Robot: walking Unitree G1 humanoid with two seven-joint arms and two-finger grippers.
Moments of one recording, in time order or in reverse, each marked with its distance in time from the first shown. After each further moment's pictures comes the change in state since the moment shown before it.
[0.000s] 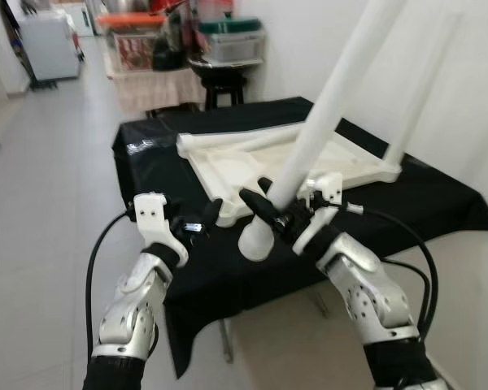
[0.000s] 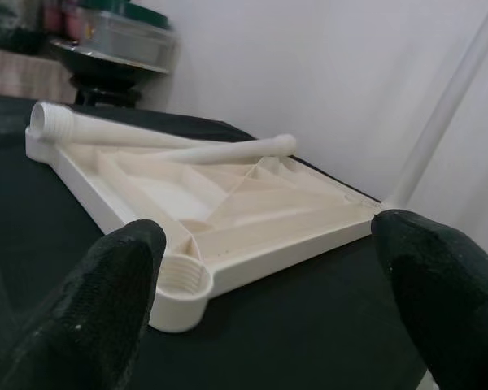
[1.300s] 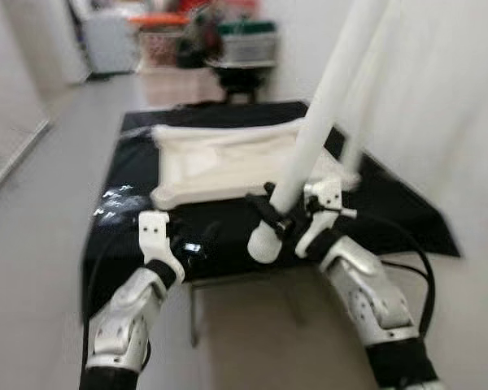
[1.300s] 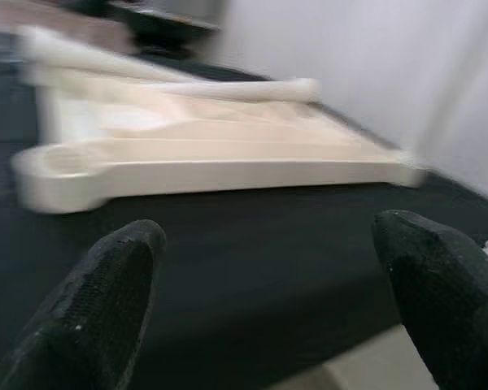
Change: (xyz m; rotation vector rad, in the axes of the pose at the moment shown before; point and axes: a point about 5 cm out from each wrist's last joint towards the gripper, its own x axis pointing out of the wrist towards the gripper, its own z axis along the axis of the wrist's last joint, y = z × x) left arm -0.020 0.020 -0.027 0.036 0.151 0.055; right arm 0.003 -0.004 -0.012 -0.047 0.062 -0.057
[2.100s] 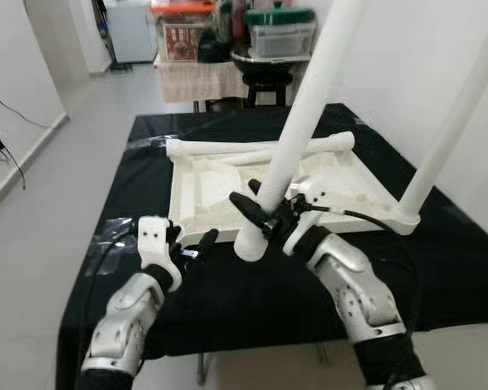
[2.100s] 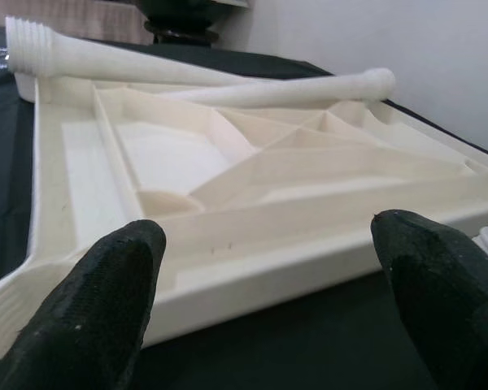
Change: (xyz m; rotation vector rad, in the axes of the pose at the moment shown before) left arm -0.002 -0.018 -0.016 0.005 0.049 -0.077; right arm -0.011 0.007 0.000 -0.031 -0.003 0.084
